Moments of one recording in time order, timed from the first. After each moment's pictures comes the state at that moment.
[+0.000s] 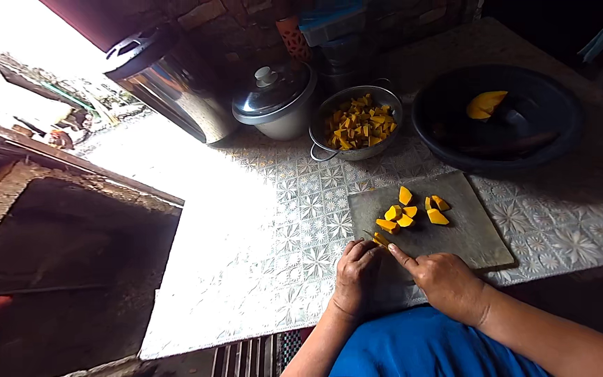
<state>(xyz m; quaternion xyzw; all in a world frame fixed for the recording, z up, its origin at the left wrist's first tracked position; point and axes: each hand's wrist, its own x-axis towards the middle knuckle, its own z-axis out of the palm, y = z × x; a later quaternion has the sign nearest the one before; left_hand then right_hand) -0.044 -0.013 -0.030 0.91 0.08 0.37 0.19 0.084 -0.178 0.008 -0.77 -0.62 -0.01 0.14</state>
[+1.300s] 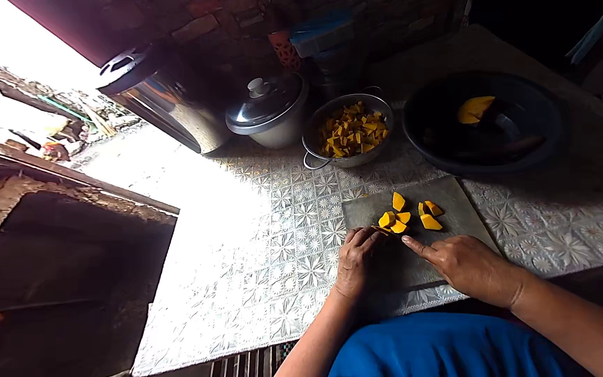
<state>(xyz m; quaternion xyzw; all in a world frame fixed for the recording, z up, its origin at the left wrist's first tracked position) -0.006 -0.001 -0.025 0.92 0.08 0.33 0.19 0.146 -0.195 0.013 -0.71 -0.68 -0.03 0.18</state>
